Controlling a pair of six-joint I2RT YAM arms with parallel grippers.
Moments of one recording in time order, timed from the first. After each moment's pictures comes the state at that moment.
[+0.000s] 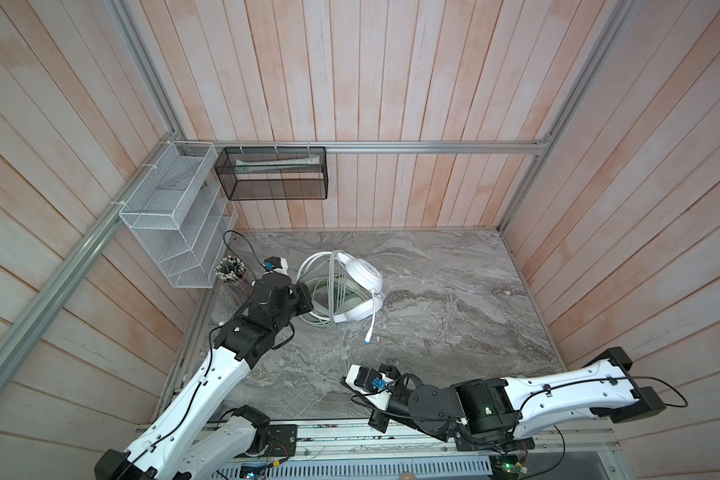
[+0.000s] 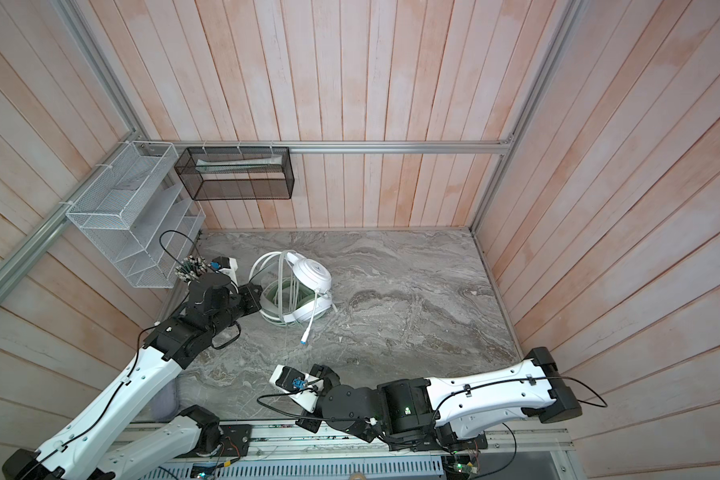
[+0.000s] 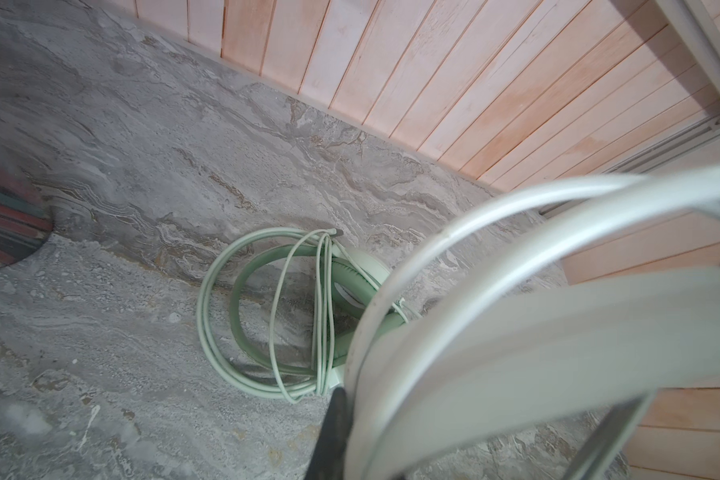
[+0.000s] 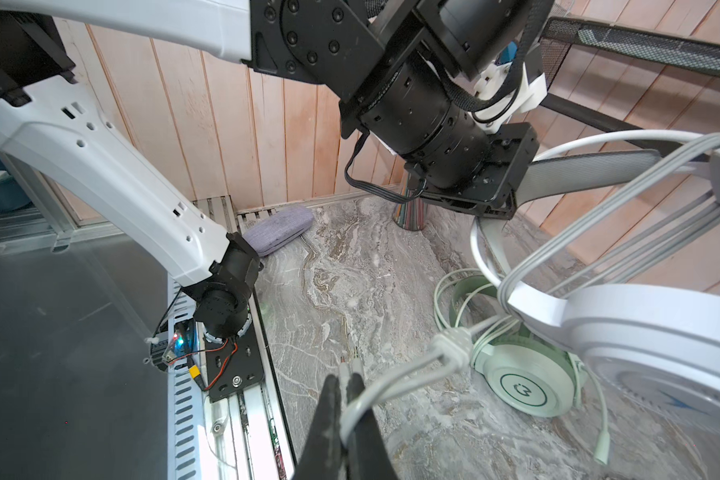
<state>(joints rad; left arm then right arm) -0.44 0.97 0.92 -0.49 -0.11 -0.62 1.74 1.13 1.01 -0.19 0.54 0.06</state>
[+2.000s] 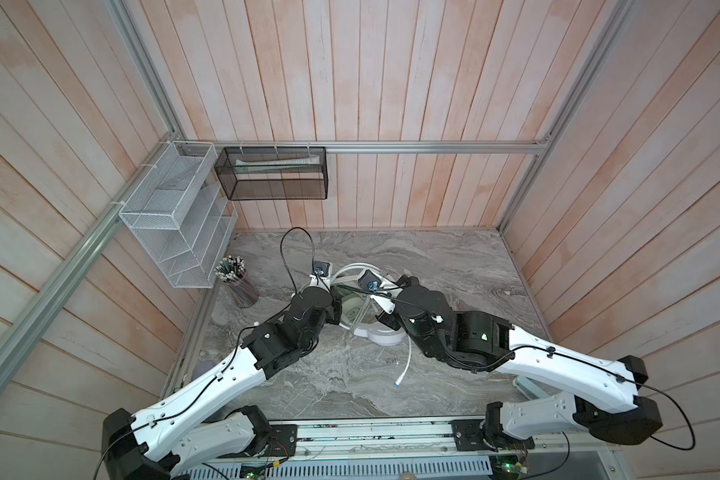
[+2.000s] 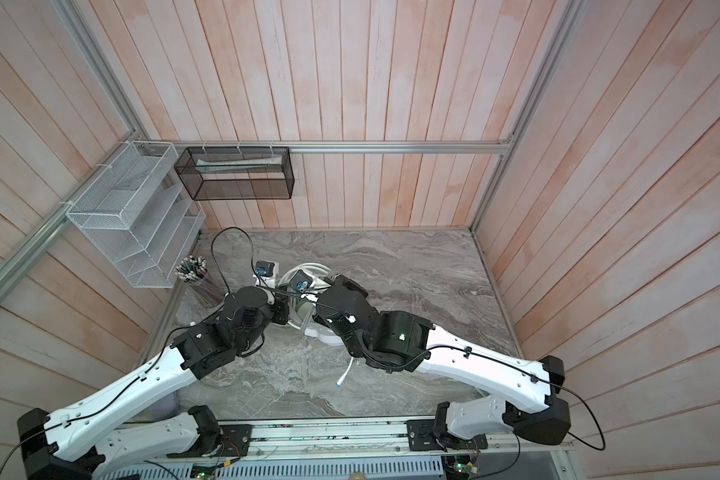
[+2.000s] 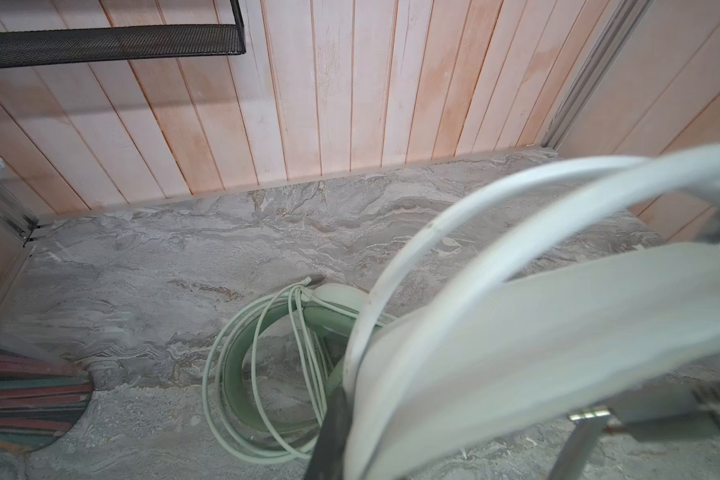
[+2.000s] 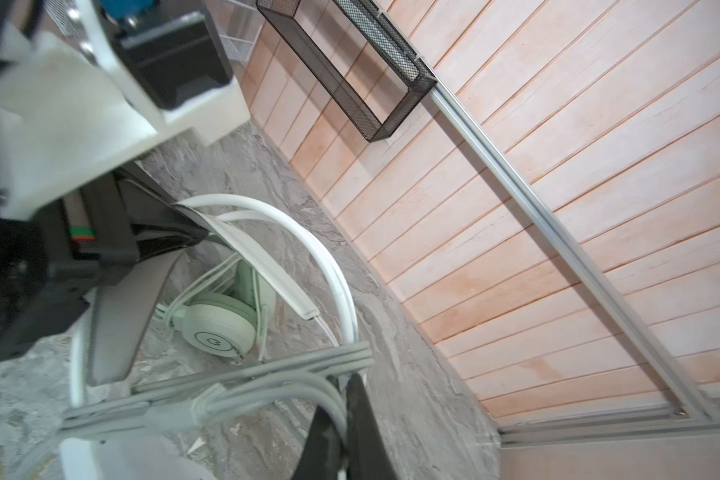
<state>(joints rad) -0.83 1.04 0.93 -0.35 -0.48 -0.26 1.27 1.28 1.40 -0.53 0.79 -0.35</state>
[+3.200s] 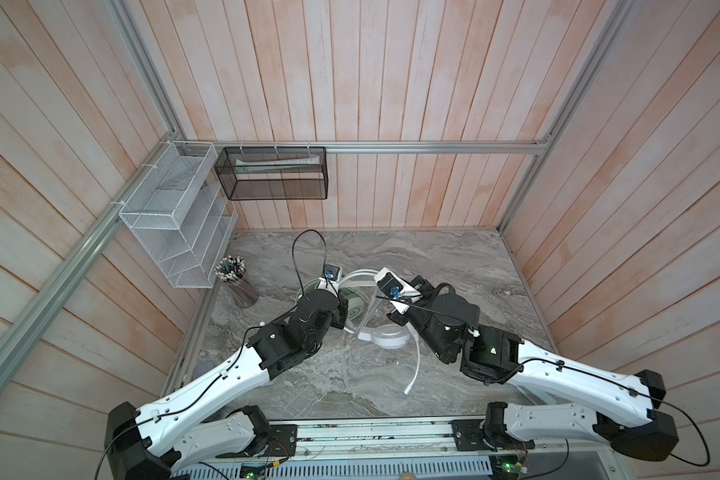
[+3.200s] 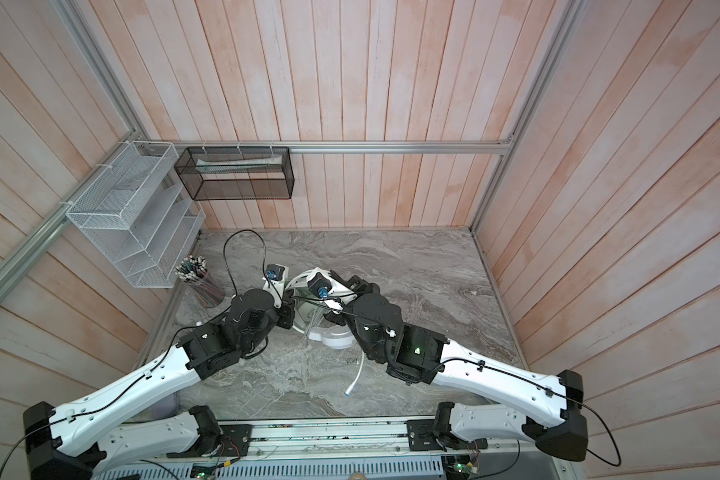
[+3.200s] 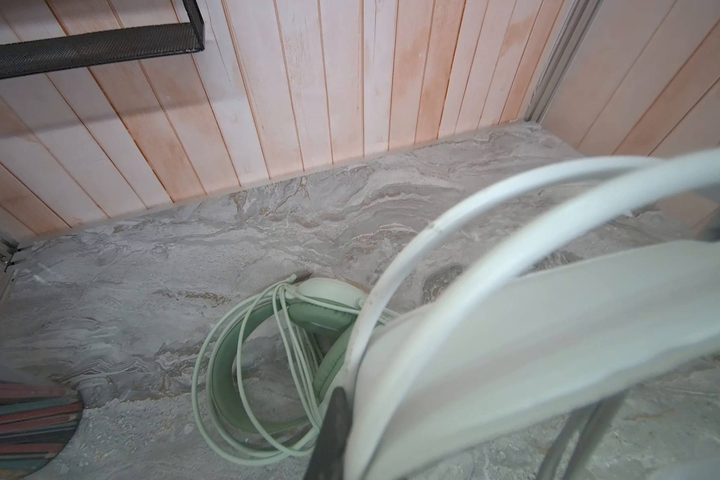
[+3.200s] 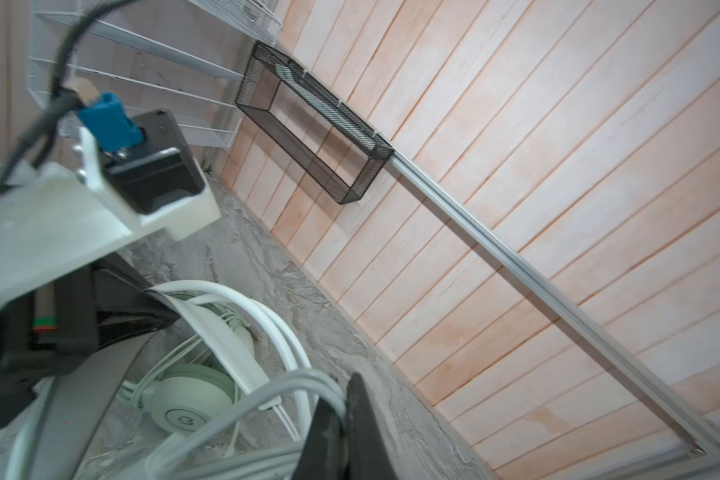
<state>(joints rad) -0.87 1.07 0.93 -0.36 -0.47 -0.21 1.21 1.11 1.14 -0.13 0.64 -0.47</state>
